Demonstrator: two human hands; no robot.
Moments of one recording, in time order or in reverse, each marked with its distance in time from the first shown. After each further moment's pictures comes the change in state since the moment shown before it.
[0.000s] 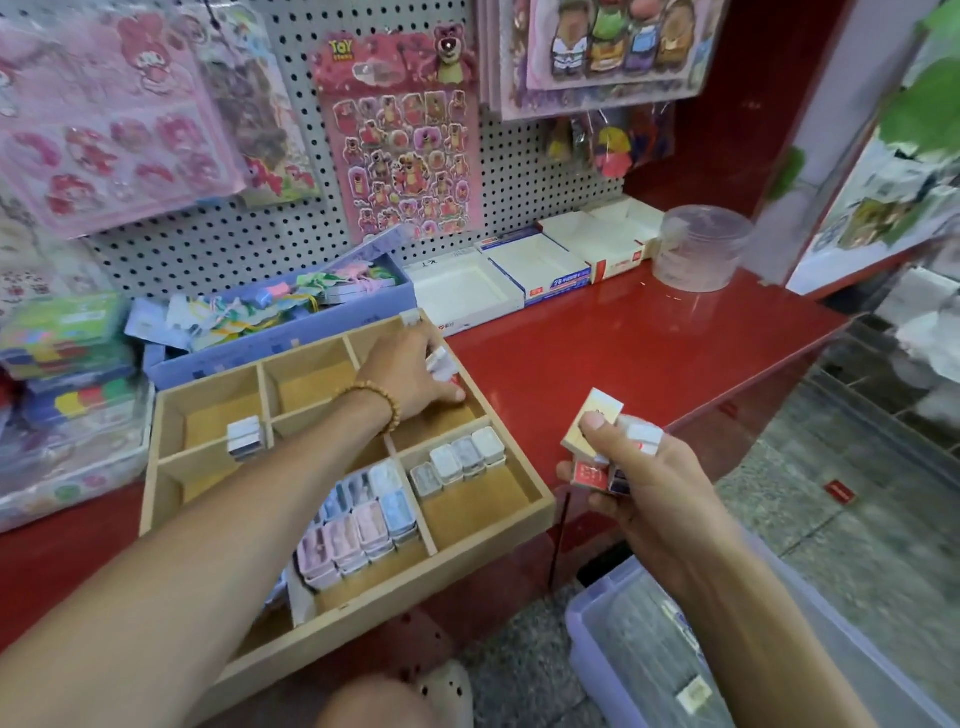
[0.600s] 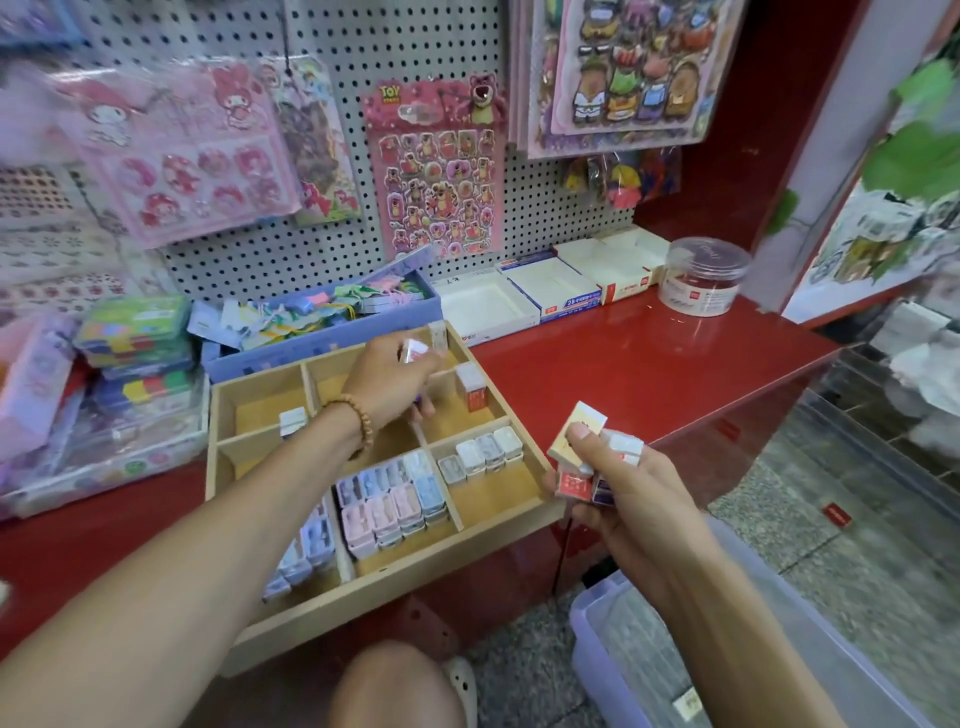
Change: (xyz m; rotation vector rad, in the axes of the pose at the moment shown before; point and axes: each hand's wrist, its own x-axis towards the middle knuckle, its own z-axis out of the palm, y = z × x) left_hand -0.051 -0.004 -0.041 -0.634 0.069 -0.212; right_hand -0.033 -0.001 0.022 0.043 -0.096 0.009
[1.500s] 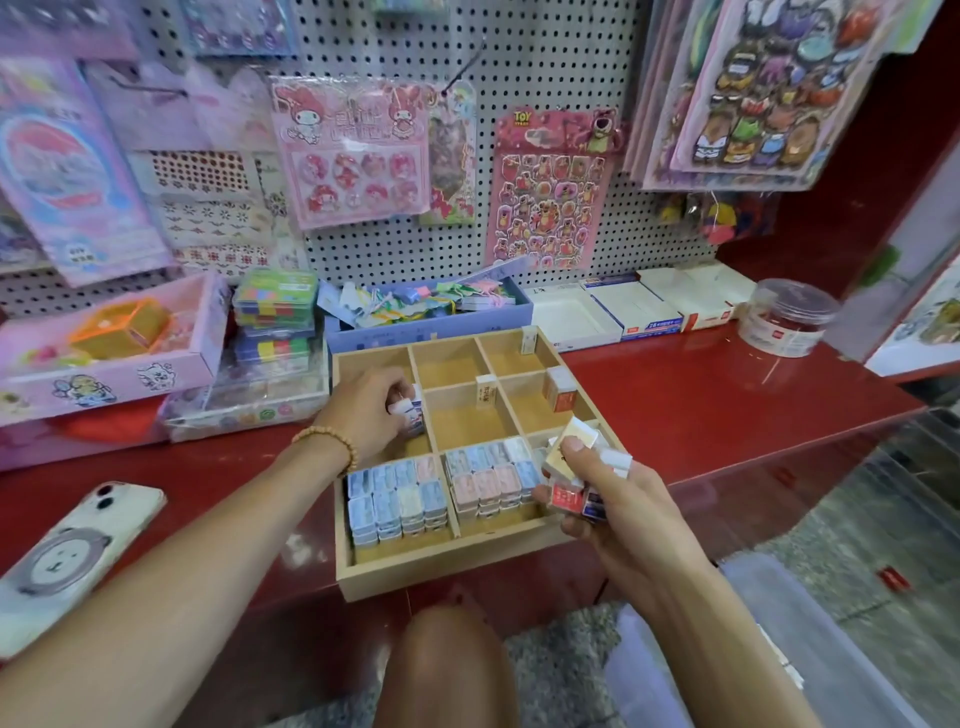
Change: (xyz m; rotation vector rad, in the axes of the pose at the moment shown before) left_hand -0.048 -0.080 -0.109 0.571 0.121 0.151; right_hand -0.033 0.022 0.081 -0.068 -0.105 0.059
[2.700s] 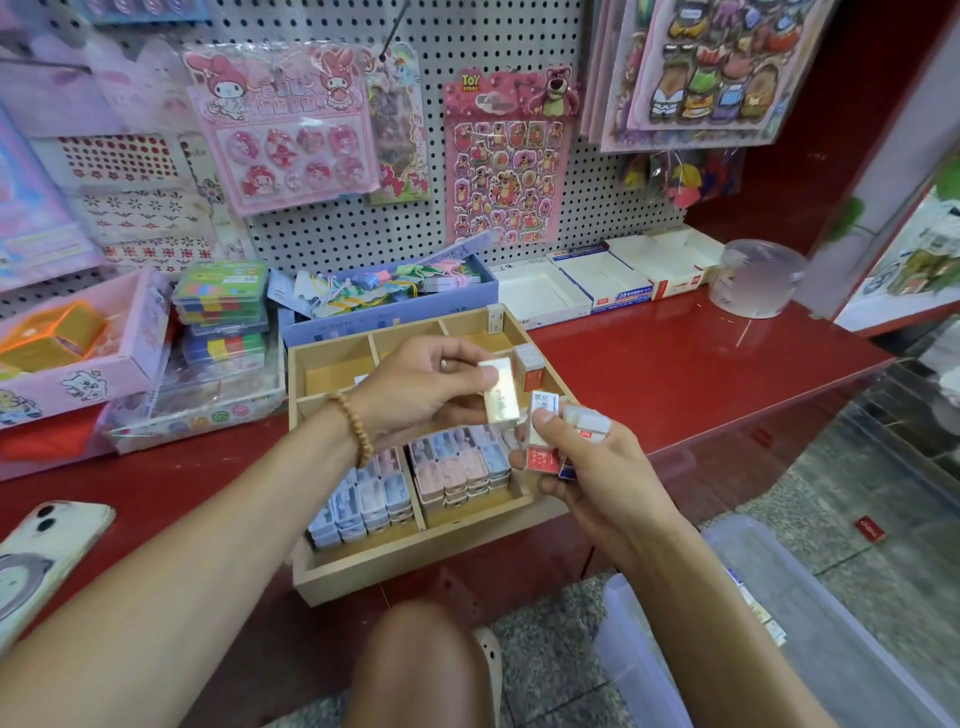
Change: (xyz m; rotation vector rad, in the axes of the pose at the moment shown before) left_hand -0.010 0.101 0.002 -0.972 -0.430 -0.120; right_hand 0.015 -0.006 -0.012 0.035 -0.053 -0.051
